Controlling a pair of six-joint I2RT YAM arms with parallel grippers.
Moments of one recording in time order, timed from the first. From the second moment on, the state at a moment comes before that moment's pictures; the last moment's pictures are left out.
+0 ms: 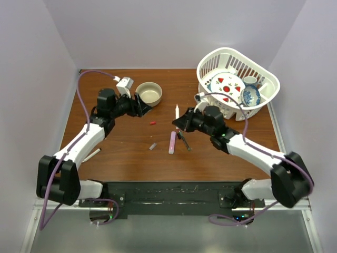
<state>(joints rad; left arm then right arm) -0.23 1.31 0.87 0.11 0.54 -0.34 0.63 1.33 0.76 0.27 -0.23 0.67</state>
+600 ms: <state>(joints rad) -0.41 1.74 1.35 -0.44 0.28 0.41 0.62 0.72 0.66 -0.02 0.02 0.52</state>
